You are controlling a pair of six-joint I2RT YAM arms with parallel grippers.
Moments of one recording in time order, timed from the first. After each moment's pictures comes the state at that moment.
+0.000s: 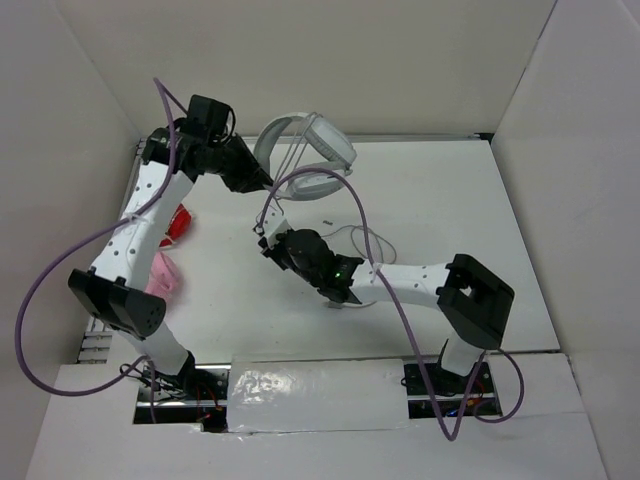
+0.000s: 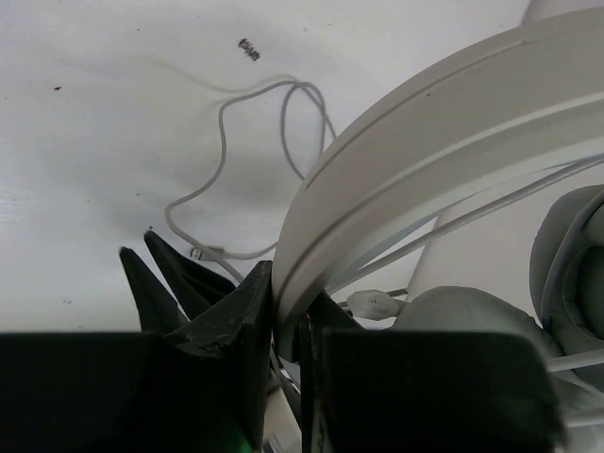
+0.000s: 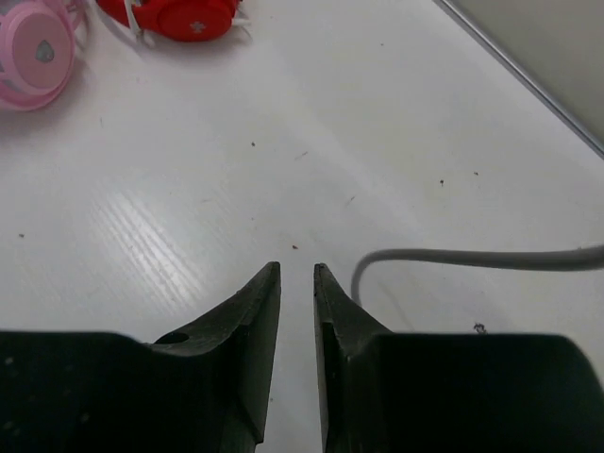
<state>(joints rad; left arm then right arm) -0.32 1.67 1.95 -1.16 0.24 -0.92 1.07 1.65 1.03 0.36 0.30 -0.15</state>
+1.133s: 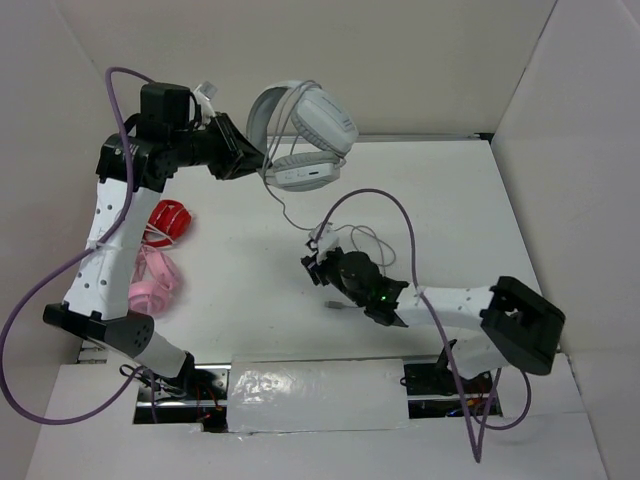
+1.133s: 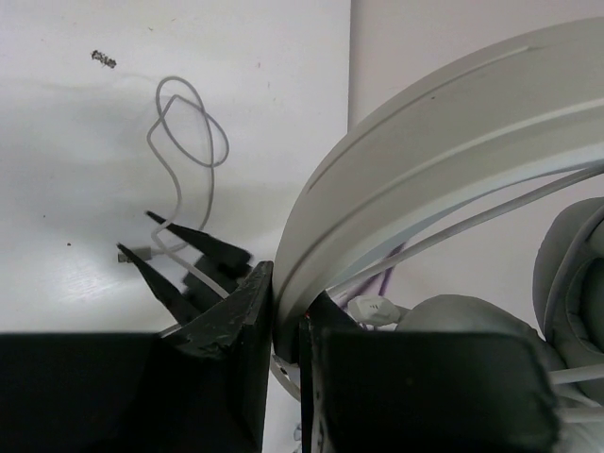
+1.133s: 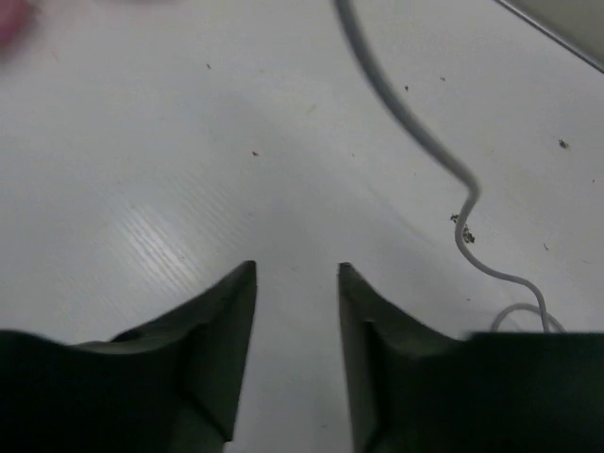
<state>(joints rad) -0.26 1.53 2.04 -1.09 0.48 -0.86 1.00 1.44 0.61 0.60 0.30 -0.08</state>
